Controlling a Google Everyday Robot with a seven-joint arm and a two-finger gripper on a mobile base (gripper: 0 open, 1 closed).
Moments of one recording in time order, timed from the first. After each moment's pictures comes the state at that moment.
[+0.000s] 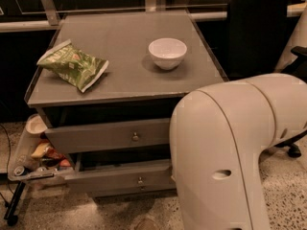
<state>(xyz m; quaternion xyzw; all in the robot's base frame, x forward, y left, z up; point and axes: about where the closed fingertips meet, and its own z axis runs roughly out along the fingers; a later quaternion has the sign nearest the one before) 0.536 -0.119 0.406 -0.41 0.90 0.02 0.14</state>
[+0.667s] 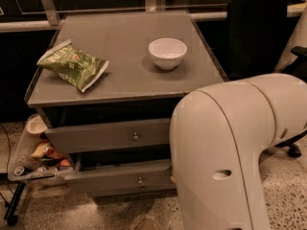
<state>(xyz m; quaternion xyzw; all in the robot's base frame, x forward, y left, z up) 0.536 -0.119 0.406 -0.41 0.90 0.02 0.14</state>
